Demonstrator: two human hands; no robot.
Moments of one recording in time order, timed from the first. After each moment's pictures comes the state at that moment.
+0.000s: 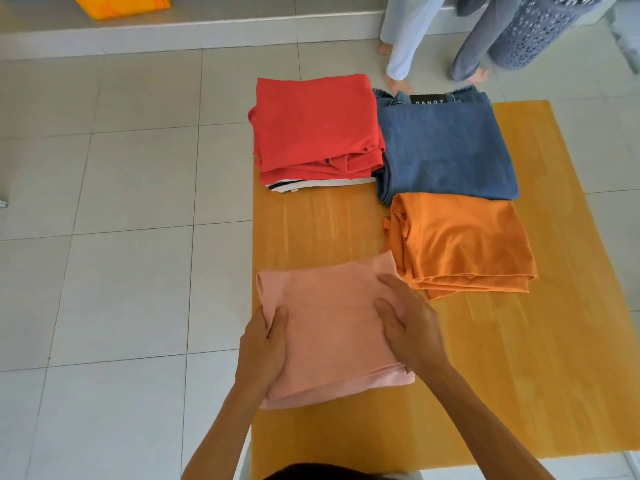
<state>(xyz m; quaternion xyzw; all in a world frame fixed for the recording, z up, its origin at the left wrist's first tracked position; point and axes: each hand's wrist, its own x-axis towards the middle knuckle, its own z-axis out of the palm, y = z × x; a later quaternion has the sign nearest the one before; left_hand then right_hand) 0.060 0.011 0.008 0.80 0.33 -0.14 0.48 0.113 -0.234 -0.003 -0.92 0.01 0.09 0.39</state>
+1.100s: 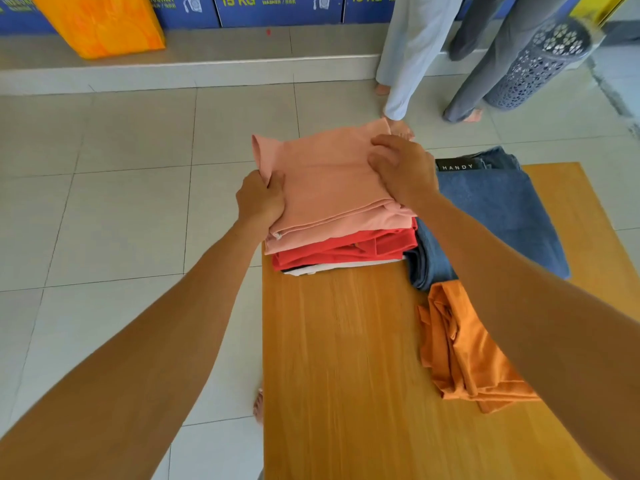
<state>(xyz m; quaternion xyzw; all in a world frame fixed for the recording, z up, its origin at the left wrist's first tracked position) 0.445 0.111 0.006 0.84 0.28 0.00 0.46 0.506 -0.131 0.021 -0.93 0.00 0.00 0.37</state>
